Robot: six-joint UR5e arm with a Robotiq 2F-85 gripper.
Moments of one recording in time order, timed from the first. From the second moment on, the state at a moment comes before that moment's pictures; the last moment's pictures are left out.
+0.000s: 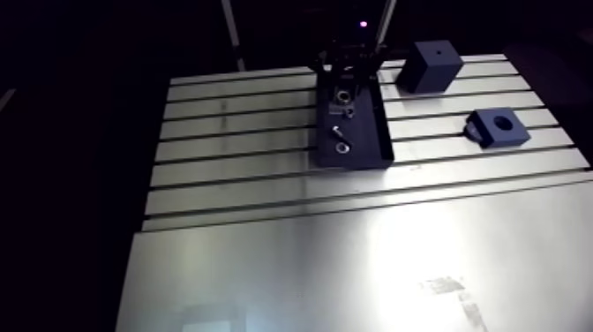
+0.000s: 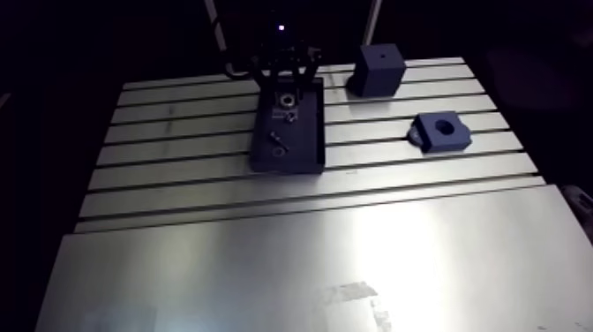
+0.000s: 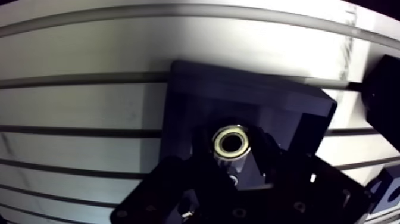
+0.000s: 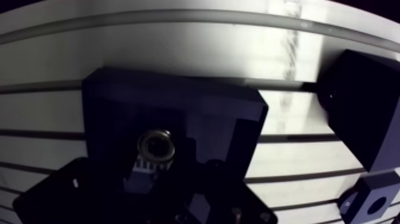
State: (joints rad) arm -0.14 -0.98 1.63 -2.12 -1.61 -1.74
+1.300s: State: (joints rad) arm -0.22 -1.17 1.64 -1.98 -1.61 -1.97
